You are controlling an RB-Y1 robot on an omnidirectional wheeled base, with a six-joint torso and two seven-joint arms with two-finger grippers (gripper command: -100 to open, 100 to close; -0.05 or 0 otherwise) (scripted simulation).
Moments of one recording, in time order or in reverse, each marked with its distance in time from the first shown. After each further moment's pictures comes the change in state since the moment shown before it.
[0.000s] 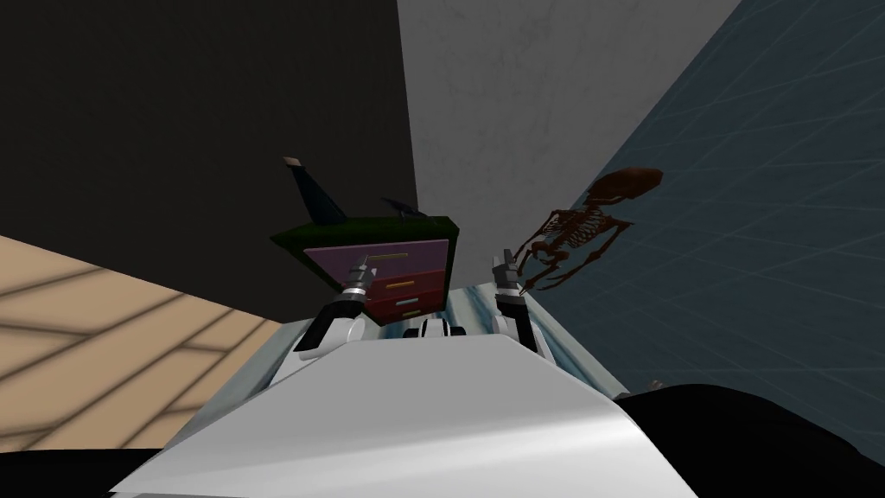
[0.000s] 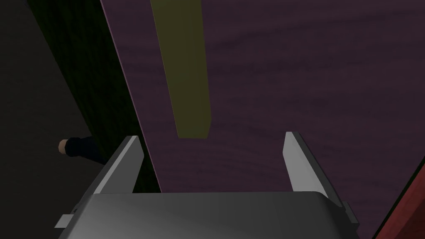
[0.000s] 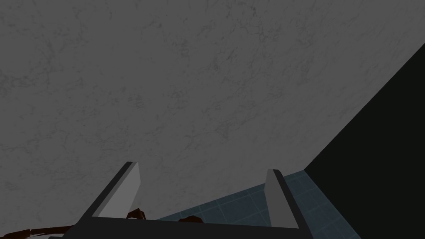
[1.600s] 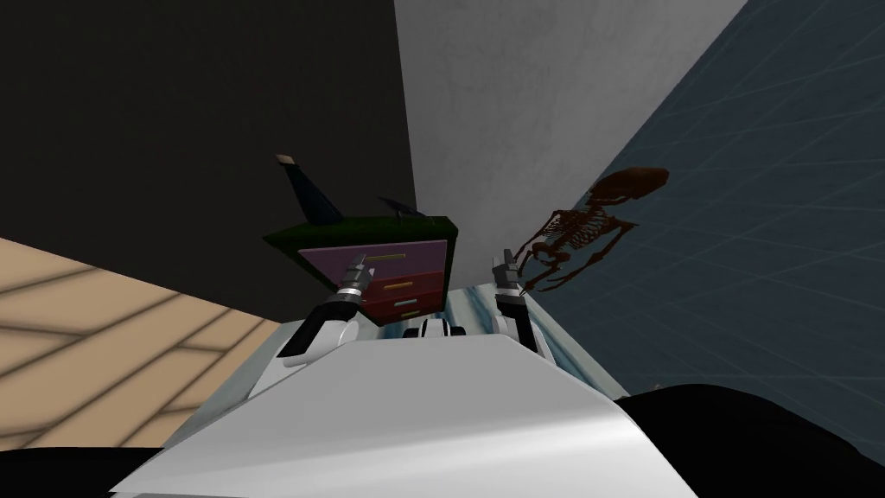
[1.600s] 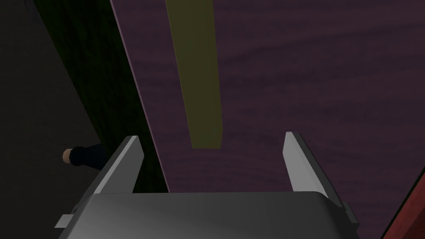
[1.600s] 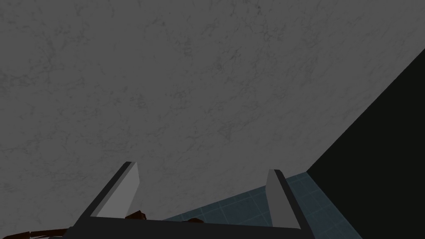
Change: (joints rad) left arm 0.031 0.034 0.006 -0.080 0.013 0.070 0.009; right arm 0.000 0.000 0.000 0.000 0.000 0.000 0.000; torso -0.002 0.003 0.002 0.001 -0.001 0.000
